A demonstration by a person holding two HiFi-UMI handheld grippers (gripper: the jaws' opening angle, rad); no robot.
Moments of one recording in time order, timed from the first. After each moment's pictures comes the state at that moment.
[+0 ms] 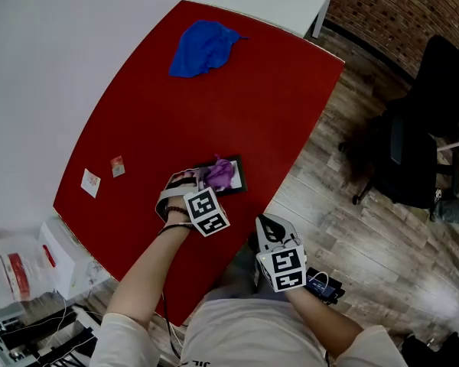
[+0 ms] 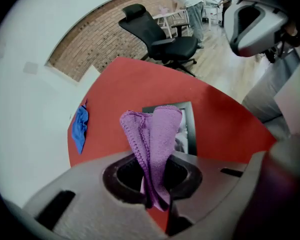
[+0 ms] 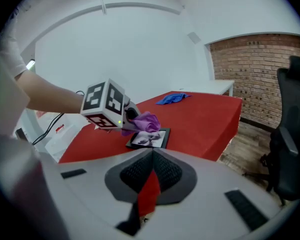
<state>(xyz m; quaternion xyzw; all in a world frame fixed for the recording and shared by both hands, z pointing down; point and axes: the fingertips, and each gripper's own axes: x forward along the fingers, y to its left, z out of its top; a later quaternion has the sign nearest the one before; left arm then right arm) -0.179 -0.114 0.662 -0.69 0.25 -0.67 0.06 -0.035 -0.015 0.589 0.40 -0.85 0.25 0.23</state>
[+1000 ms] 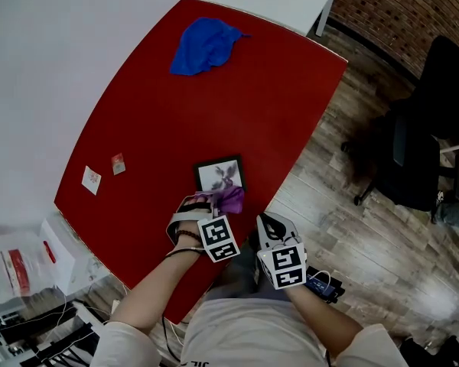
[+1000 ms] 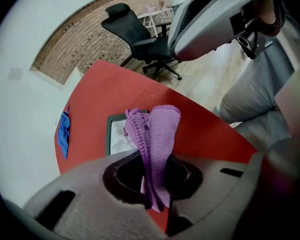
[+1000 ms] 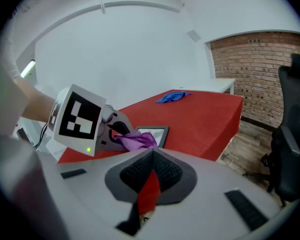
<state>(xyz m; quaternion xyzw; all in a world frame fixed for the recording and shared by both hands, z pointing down) -0.136 -0.039 0.676 -0.70 0.19 -0.69 0.05 -0.027 -0.020 0.598 0.39 -0.85 0.25 0.23</state>
